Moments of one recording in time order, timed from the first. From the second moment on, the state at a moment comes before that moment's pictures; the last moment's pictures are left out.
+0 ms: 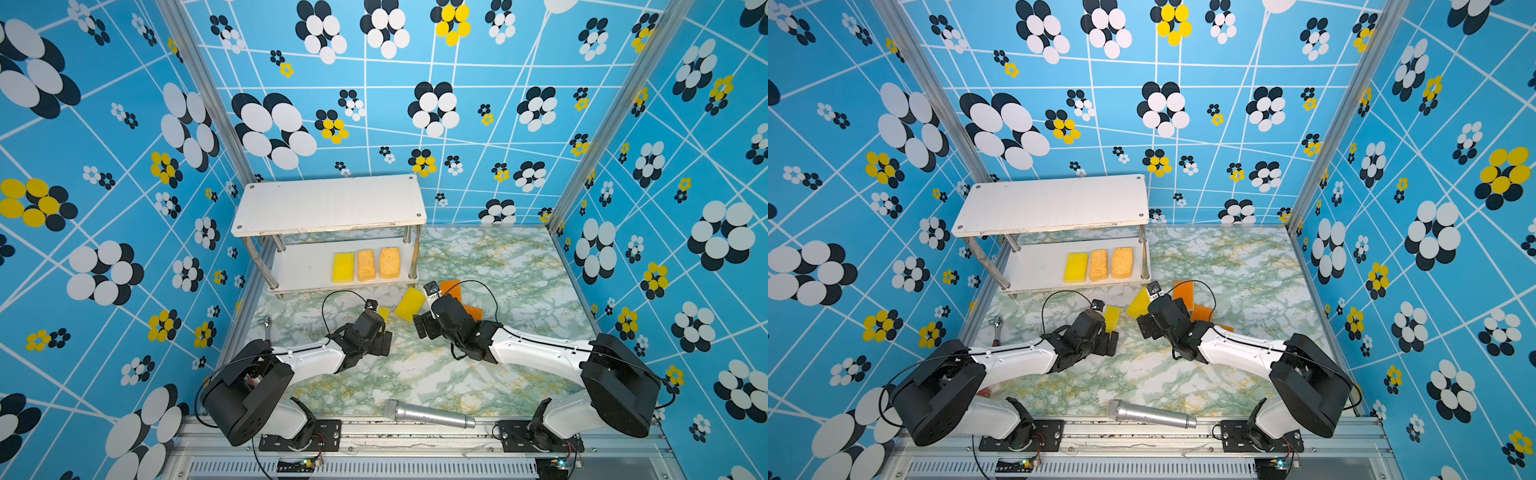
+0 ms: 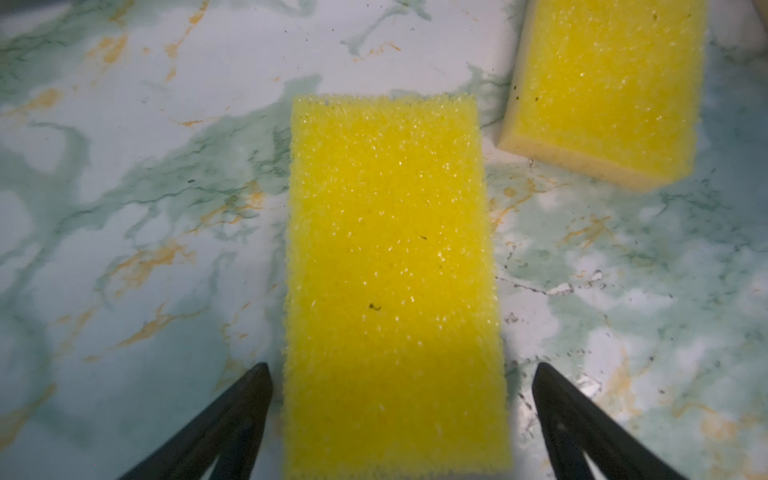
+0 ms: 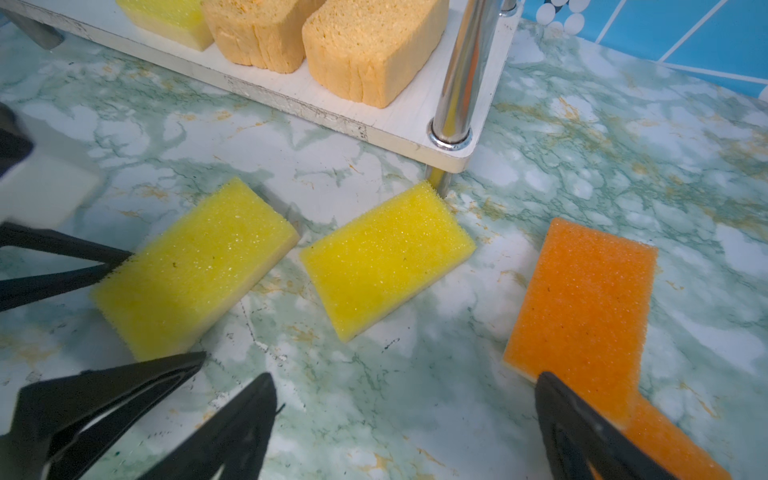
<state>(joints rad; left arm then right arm) -0.70 1.43 0.50 0.00 -0.22 -0.39 0.87 1.48 0.78 0.02 0.36 0.20</state>
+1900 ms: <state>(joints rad) -0.53 0.95 0.61 -0.38 -0.38 -0.44 0.87 1.52 0.78 0.03 0.36 0.21</state>
